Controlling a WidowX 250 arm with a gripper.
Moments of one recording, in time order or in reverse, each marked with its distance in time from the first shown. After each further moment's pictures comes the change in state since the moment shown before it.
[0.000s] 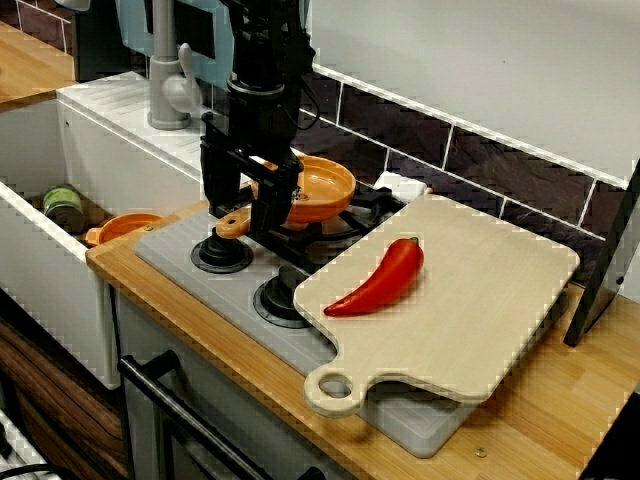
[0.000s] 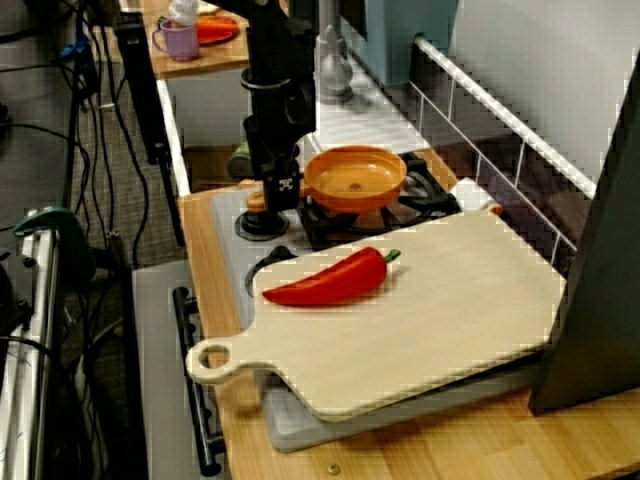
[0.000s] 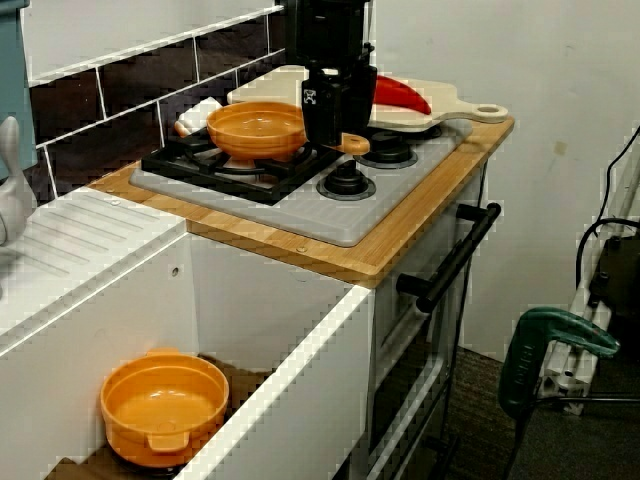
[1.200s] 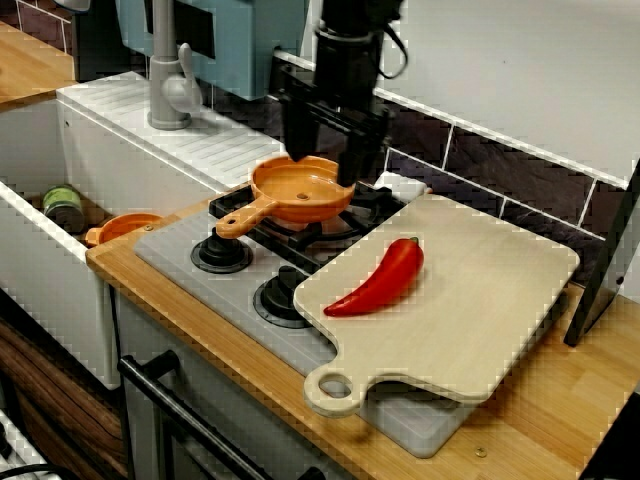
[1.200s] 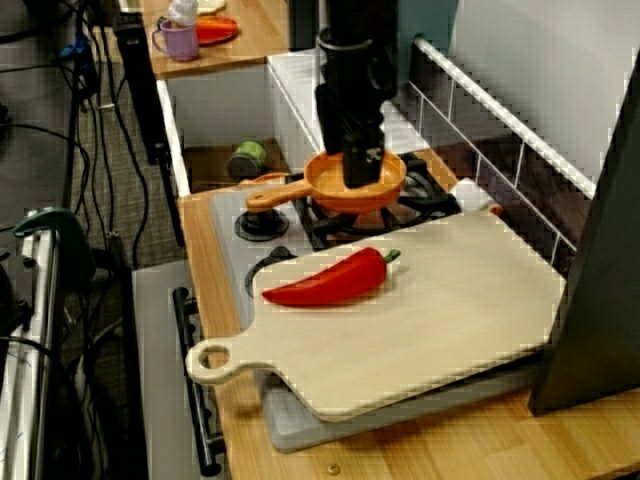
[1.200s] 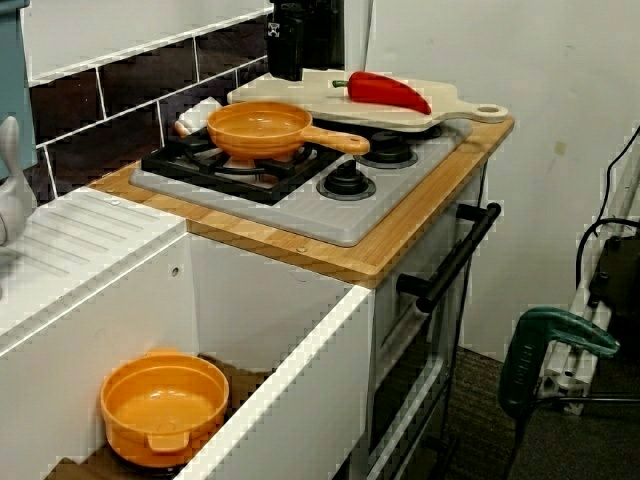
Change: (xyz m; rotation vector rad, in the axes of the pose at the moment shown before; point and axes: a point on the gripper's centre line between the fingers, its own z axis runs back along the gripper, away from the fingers) arm 0.060 -0.036 0.035 0.022 -0.049 0.042
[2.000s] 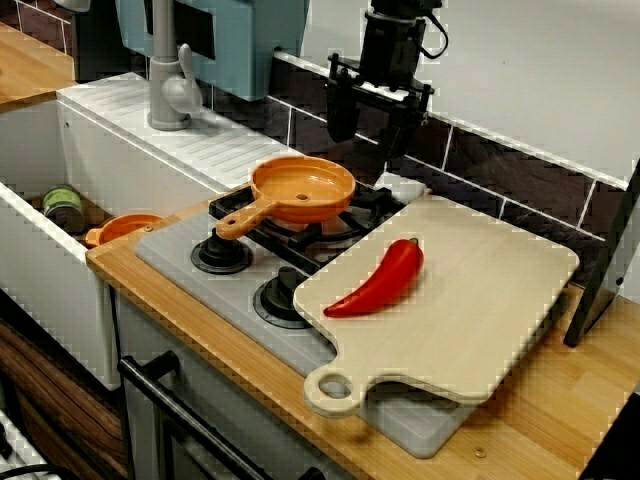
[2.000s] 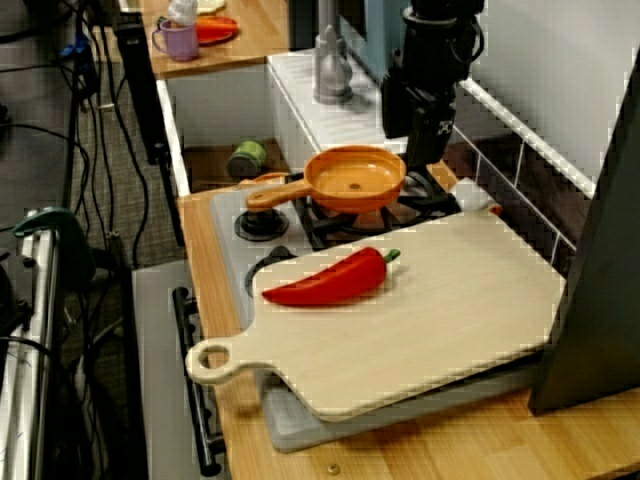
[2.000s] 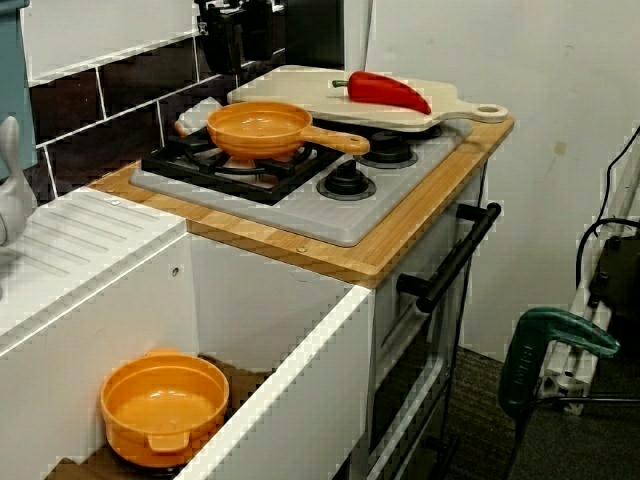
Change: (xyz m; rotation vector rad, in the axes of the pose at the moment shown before) arm 0.056 0.012 -0.003 -0.095 0.134 -0.016
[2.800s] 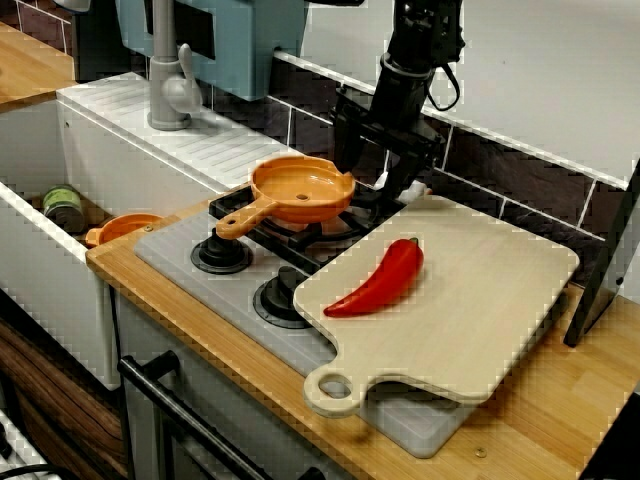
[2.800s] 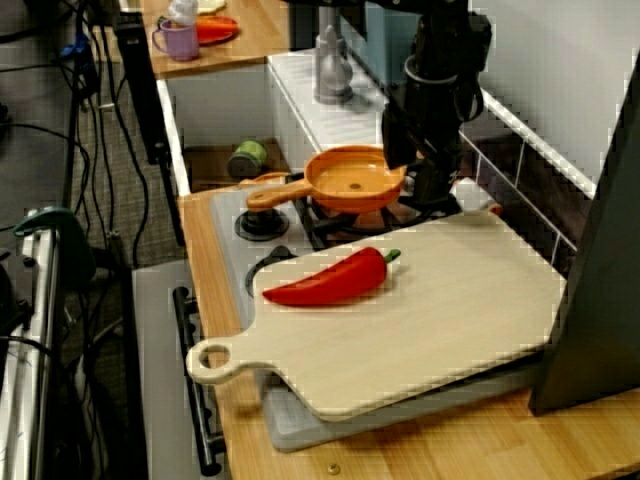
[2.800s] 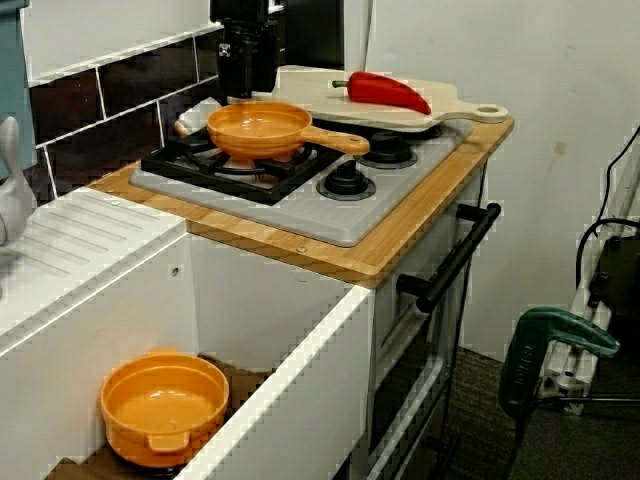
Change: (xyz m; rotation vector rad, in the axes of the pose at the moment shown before) arm 0.001 -0.005 -0.025 0.189 -0.116 0.163
